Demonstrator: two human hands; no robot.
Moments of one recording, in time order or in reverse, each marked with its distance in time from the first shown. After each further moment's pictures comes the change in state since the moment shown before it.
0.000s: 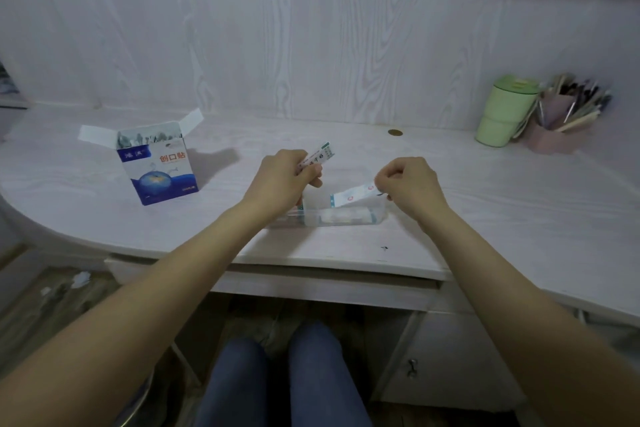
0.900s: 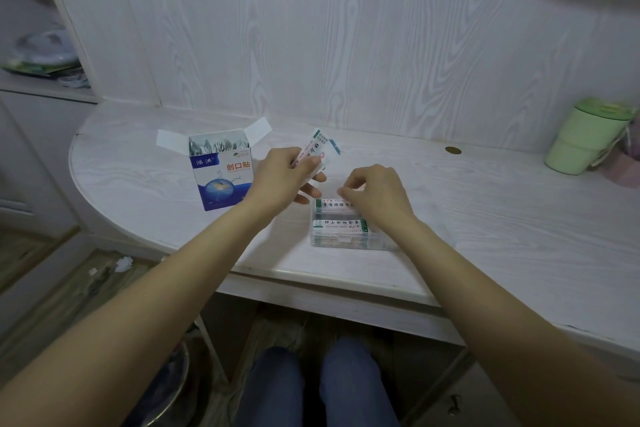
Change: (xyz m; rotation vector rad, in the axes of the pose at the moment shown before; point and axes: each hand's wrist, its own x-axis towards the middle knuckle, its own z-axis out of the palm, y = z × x) left_hand 0.003 -0.046 -0.066 -0.370 0.127 -0.171; right_hand 0.024 -0.062 0.109 -0.238 -0.142 -0.270
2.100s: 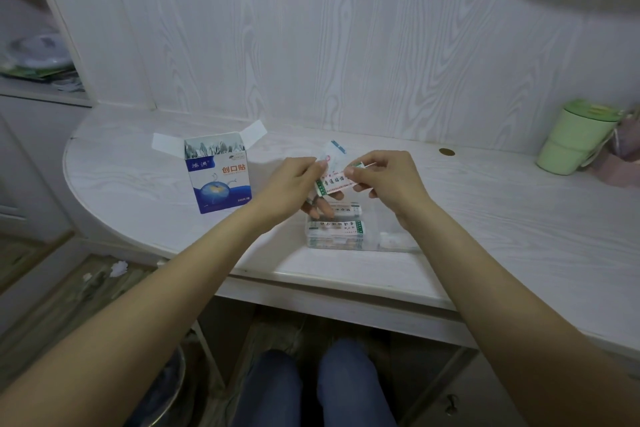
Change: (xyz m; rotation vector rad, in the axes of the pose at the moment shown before) left_hand -0.007 0.007 0.010 -0.066 -0.238 -0.007; right_hand -0.005 -0.006 -0.034 0.573 0.004 0.156
